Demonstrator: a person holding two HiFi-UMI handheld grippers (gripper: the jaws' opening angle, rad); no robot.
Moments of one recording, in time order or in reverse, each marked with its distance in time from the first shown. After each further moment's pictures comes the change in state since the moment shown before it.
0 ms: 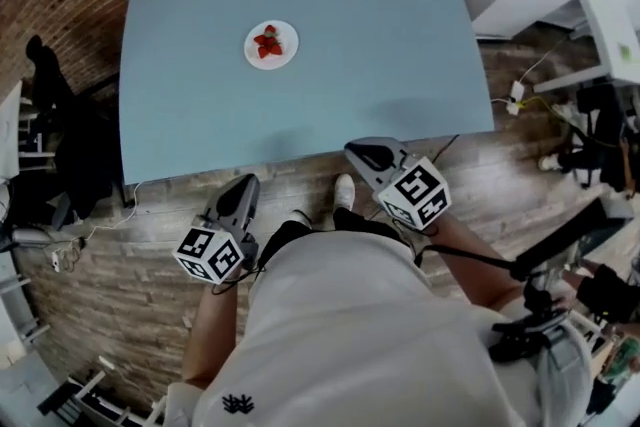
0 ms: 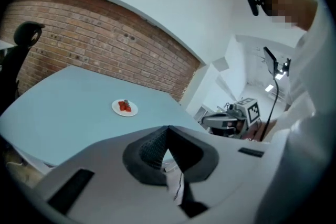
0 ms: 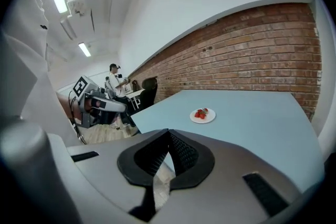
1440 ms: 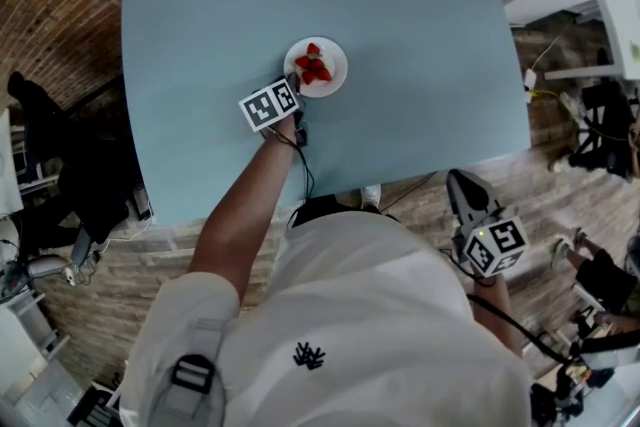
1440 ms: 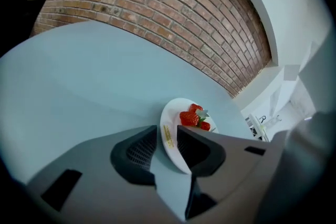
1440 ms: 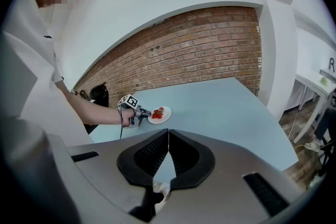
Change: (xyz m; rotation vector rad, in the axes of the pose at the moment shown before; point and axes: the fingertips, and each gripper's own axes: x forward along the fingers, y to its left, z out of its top) left arm 0.292 0.281 0.026 -0.345 0.233 0.305; right arm -0.034 -0.079 0.019 0.325 0.042 -0.483
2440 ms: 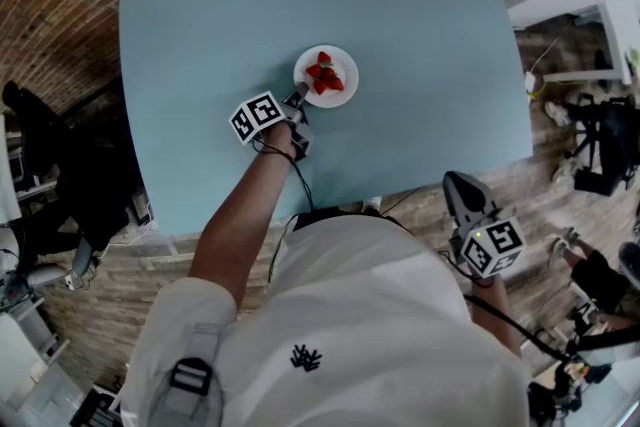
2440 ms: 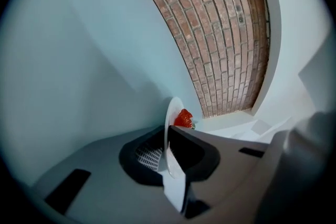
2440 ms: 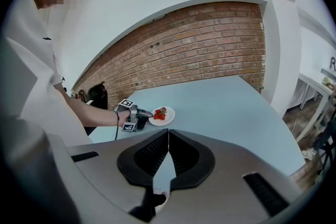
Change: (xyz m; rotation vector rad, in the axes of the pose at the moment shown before) left arm 0.007 -0.015 -0.008 -0.466 0.074 -0.389; right arm 0.032 0.015 0.010 0.012 0.016 0.001
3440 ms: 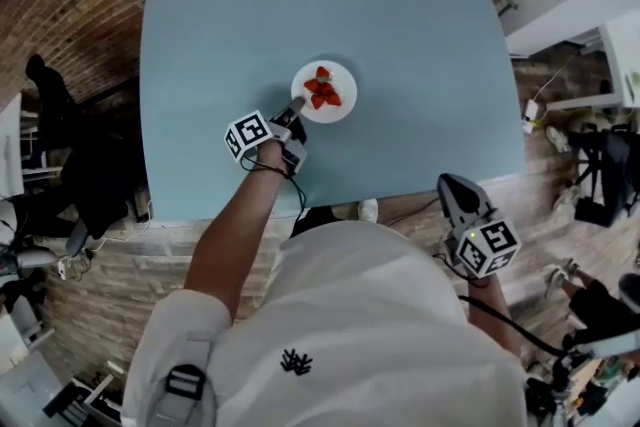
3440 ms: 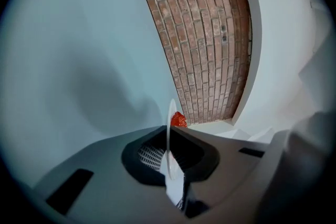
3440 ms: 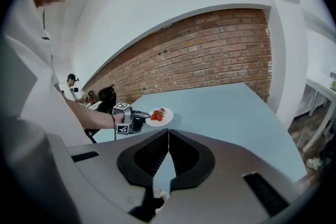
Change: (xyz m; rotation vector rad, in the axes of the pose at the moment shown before) left arm -0.051 -0.039 -0.019 -0.067 -0.093 -0.181; right arm -0.023 -0.008 0.004 -0.060 -0.068 0.083
